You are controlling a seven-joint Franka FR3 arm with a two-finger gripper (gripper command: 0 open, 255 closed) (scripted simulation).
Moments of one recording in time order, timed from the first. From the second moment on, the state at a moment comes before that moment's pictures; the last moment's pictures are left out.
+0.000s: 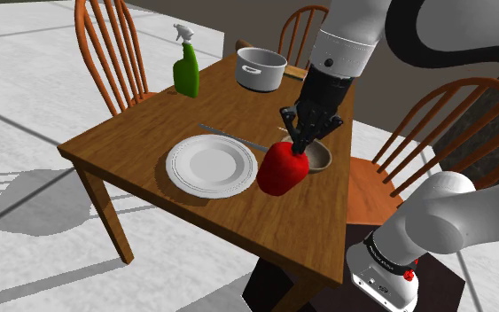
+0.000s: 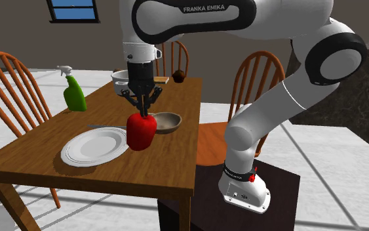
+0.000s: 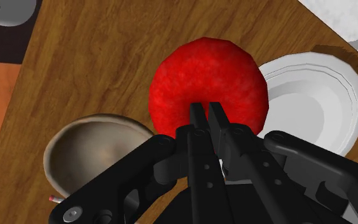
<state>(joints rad) 0.06 -0.71 0.44 -2.31 0.34 1.65 0.90</state>
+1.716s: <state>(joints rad) 0.00 -0.61 0.26 -1.92 0.22 1.34 0.80</state>
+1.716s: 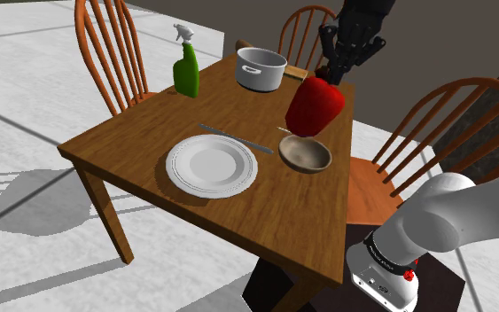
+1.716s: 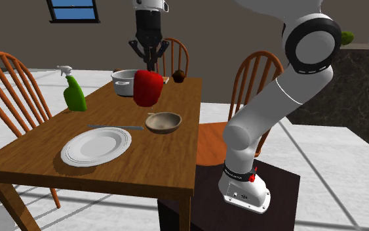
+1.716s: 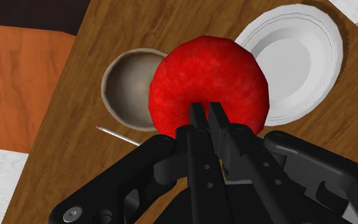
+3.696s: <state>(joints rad) -0.03 -0.67 0.14 -2.19 0.15 1.51 0.62</state>
